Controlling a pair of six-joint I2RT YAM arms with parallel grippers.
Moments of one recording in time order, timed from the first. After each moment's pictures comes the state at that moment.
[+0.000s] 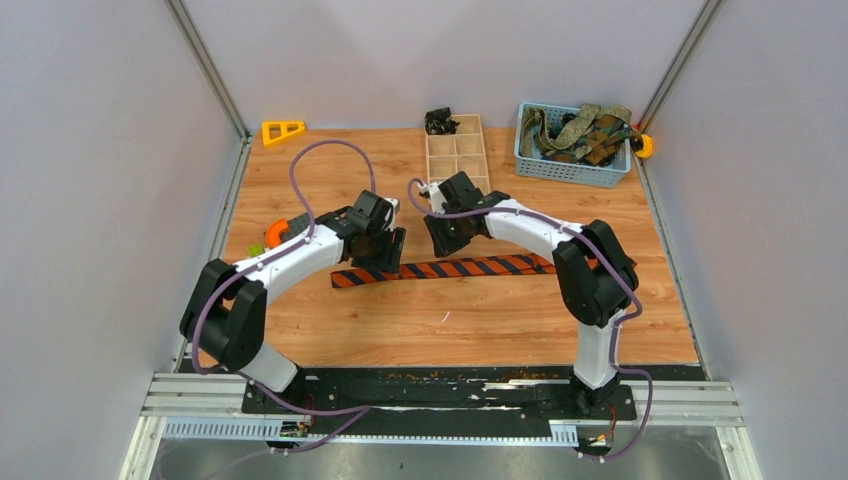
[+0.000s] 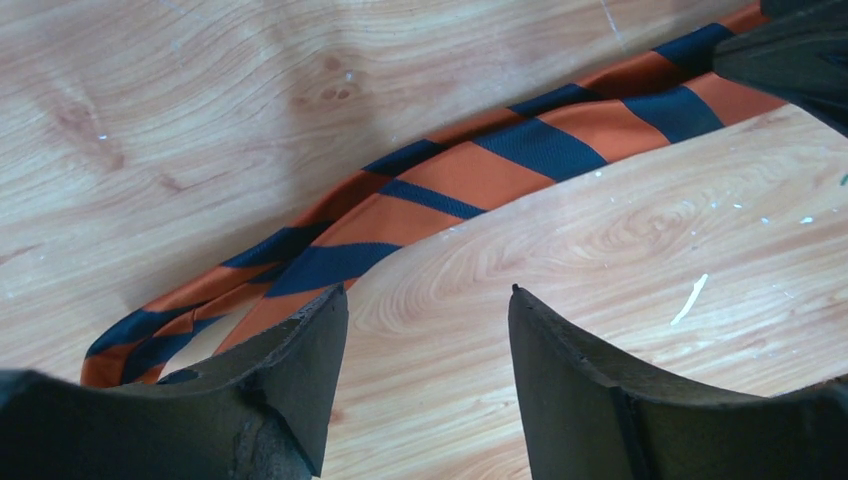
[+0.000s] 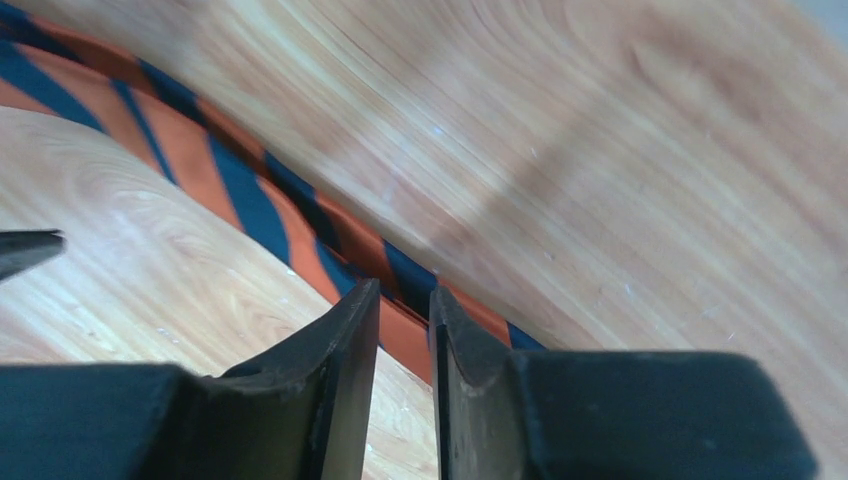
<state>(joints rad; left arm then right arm) -0.55 1.55 1.02 -0.56 0.03 -0.34 0.64 1.92 1.37 -0.48 -0.21 0.07</state>
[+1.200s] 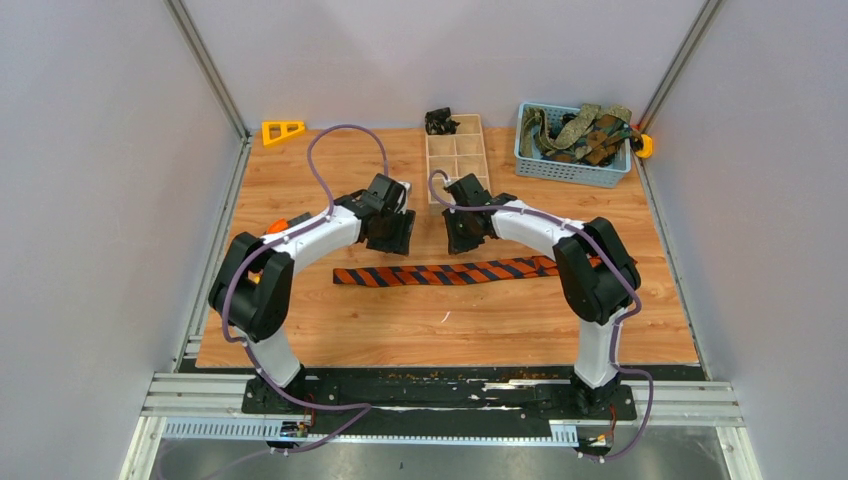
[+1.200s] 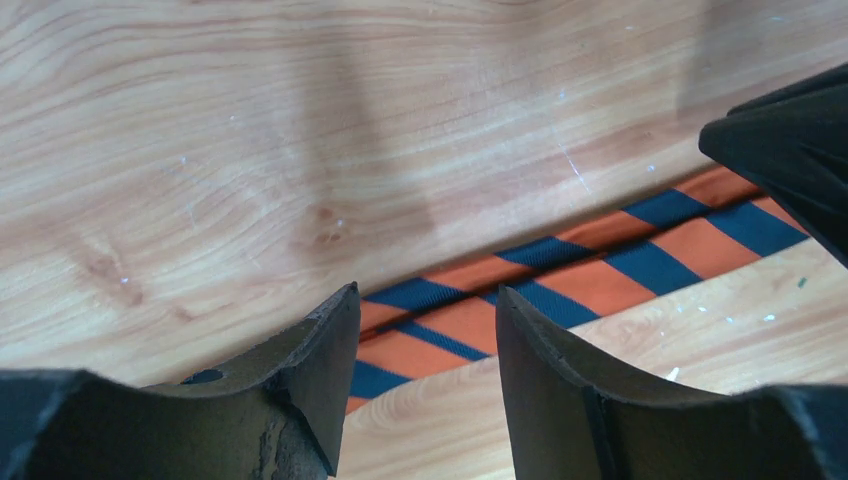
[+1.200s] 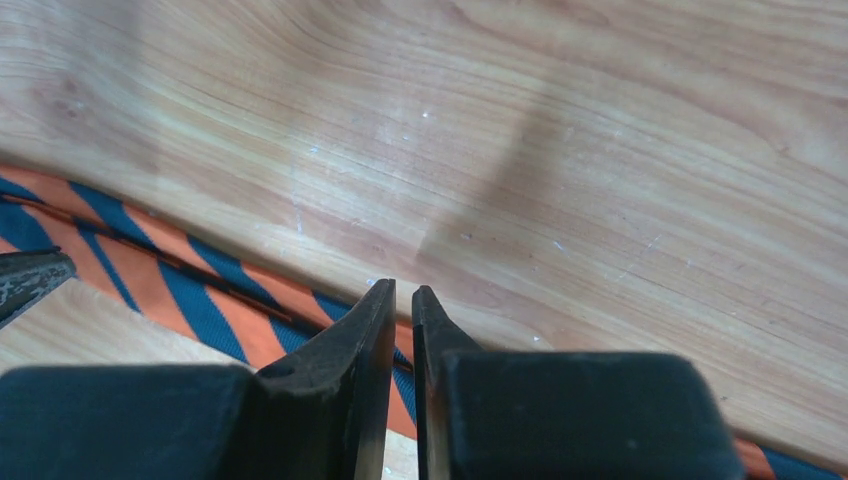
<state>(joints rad) -0.55 1.70 1.18 -0.53 0.02 -0.32 0.60 1.92 1.34 -0.46 -0.10 0.32</state>
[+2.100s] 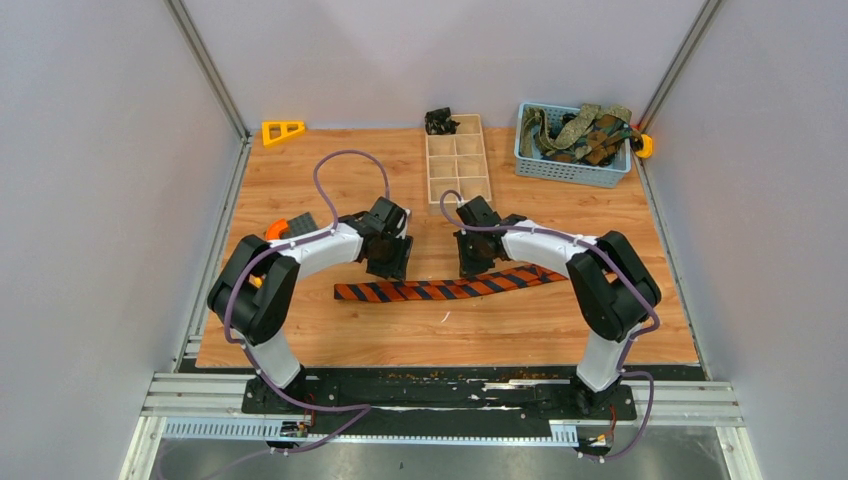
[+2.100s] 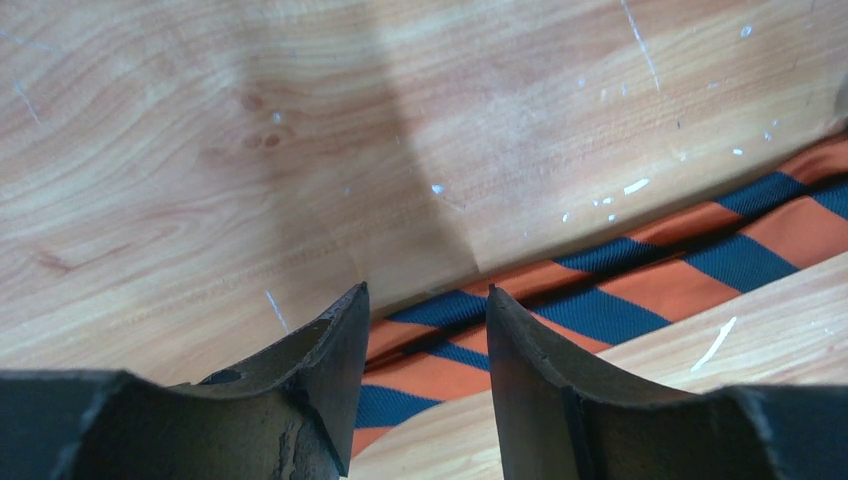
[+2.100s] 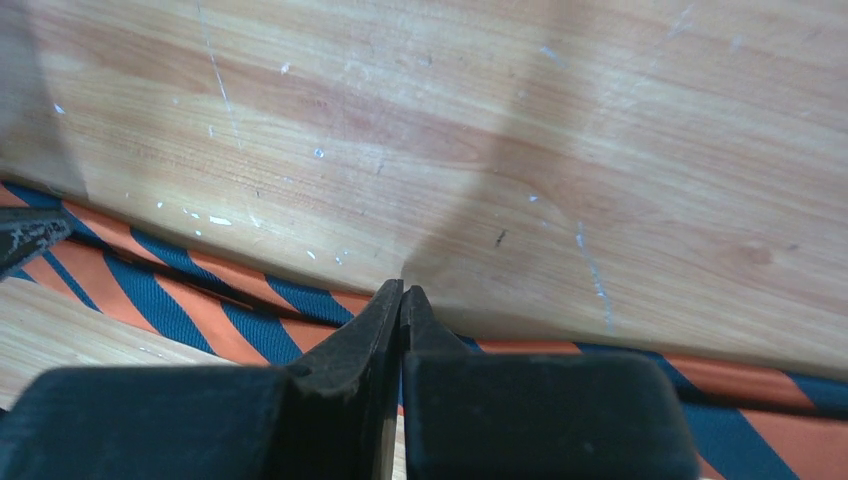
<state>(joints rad) -0.59 1.71 1.03 -0.46 0.07 -0.35 0.62 1.79 1.10 -0.41 -0.08 0.45</state>
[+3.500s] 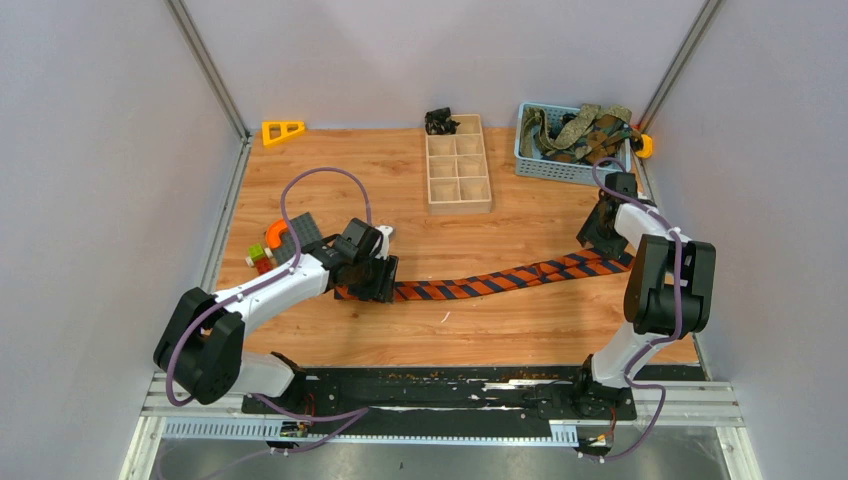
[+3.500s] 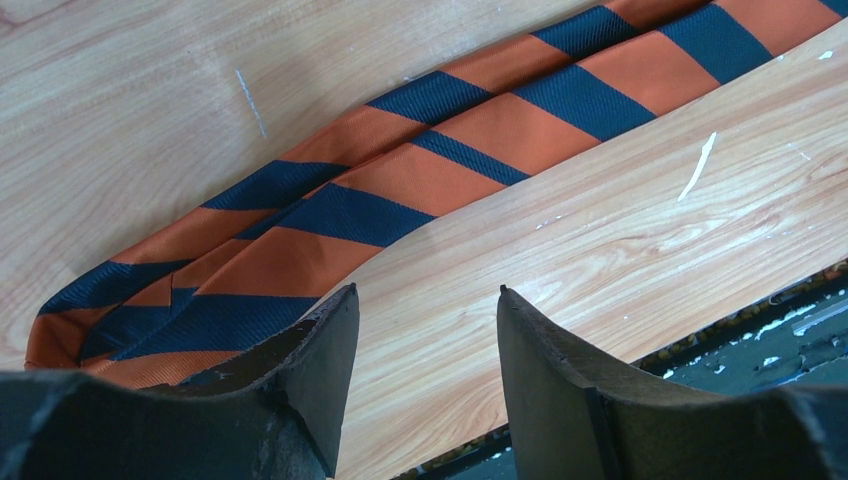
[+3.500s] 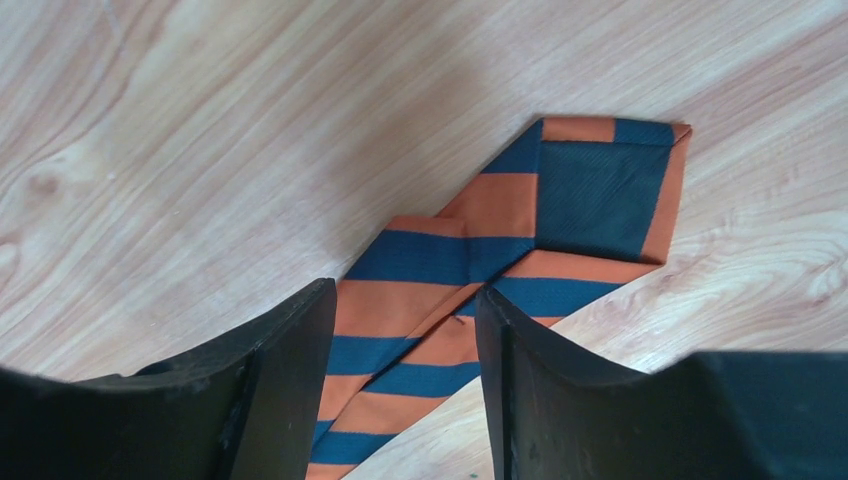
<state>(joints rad) -0.60 1.35 0.78 -0.53 0.13 -0.35 -0.18 1.74 1.10 -0.52 0.18 0.41</state>
